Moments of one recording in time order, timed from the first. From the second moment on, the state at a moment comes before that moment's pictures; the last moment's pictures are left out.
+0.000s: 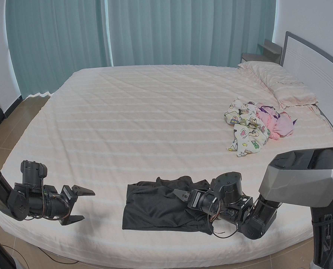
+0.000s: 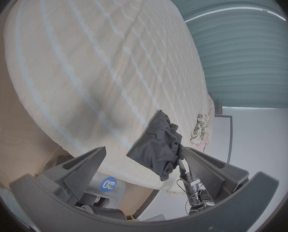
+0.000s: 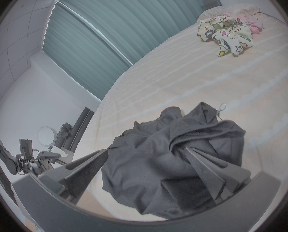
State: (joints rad) left arm 0.02 1.83 -0.37 -0.61 -0.49 -0.97; right arm 0.66 2.37 -0.73 -1.21 -0.04 0.74
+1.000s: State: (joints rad) left arm 0.02 1.84 -0.36 -0.61 -0.49 -0.97; right arm 0.50 2.43 -0.77 -1.20 -0.05 0.64
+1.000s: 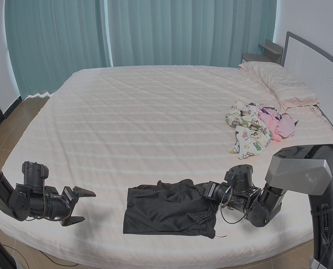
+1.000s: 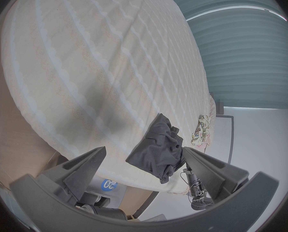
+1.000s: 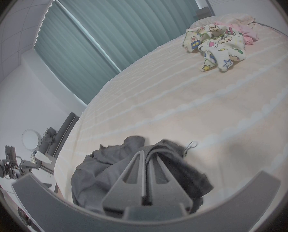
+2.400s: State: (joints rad) left arm 0.01 1.85 -0.36 -0.61 -0.47 -0.97; right arm 0.46 2.27 -0.55 -1.18 0.03 0.79
